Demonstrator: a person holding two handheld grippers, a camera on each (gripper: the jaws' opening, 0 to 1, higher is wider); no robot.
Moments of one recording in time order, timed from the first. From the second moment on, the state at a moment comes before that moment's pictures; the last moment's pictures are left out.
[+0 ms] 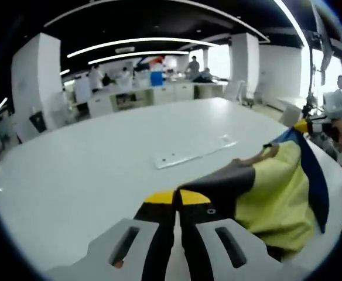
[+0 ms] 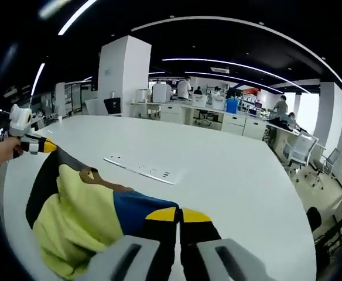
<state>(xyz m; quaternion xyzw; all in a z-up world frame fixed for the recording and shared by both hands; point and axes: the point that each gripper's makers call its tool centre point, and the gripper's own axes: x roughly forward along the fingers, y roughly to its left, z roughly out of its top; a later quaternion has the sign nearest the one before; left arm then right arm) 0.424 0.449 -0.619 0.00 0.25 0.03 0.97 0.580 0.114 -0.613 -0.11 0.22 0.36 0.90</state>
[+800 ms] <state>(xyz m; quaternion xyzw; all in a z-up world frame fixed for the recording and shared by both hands) 0.470 0.463 -0.704 0.03 0.37 -0.01 0.93 0.624 0.131 -0.694 -0.12 0.31 0.32 0.89</state>
